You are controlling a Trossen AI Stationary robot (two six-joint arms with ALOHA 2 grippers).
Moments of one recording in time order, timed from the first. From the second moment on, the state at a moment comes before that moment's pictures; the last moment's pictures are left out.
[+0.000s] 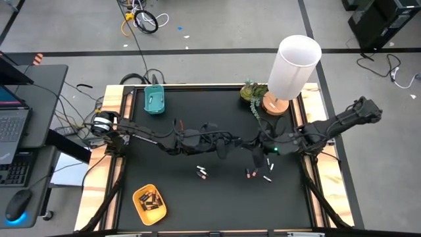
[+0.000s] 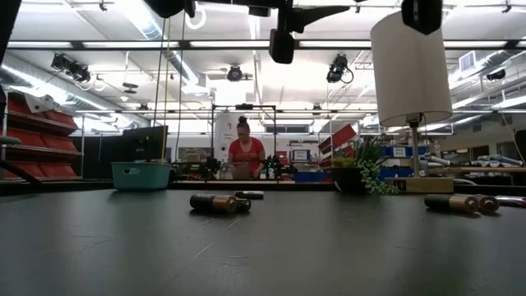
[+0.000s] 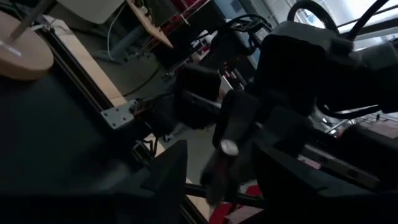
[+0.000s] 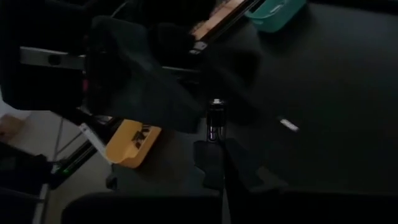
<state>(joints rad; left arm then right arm) -0.16 1.77 1.16 0.70 -0.32 -0.92 0.38 1.11 0.97 -0.38 0.49 0.92</state>
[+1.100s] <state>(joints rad) -0.08 1.74 1.15 0.52 -0.35 -0.84 0.36 1.13 0.97 -0.36 0.48 0.93</state>
